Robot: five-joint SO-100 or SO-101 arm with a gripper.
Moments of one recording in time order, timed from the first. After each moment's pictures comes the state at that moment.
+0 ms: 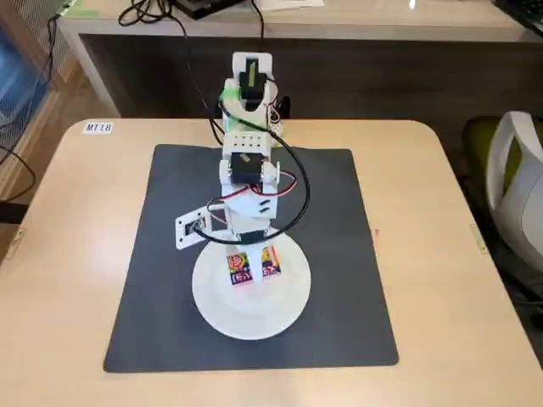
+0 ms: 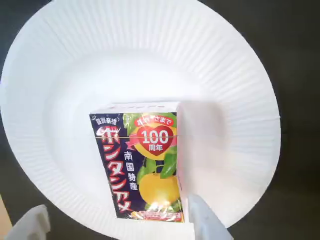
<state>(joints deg) 2.5 63.6 56.3 85.4 -8.4</state>
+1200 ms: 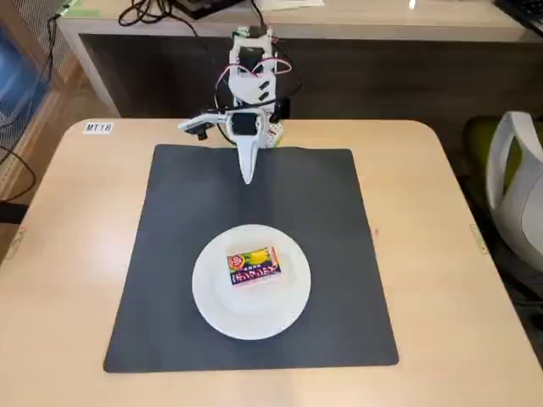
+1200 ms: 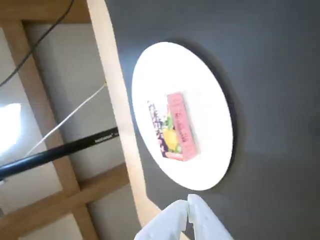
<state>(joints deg) 4.9 174.0 156.4 54.2 5.6</state>
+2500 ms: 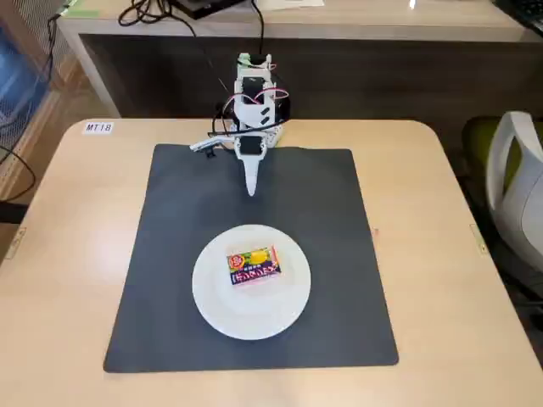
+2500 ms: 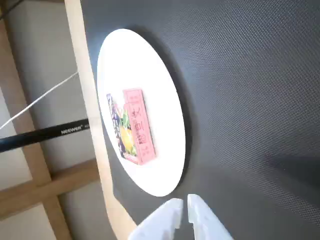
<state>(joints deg) 4.1 190.6 175.8 56.0 0.2</state>
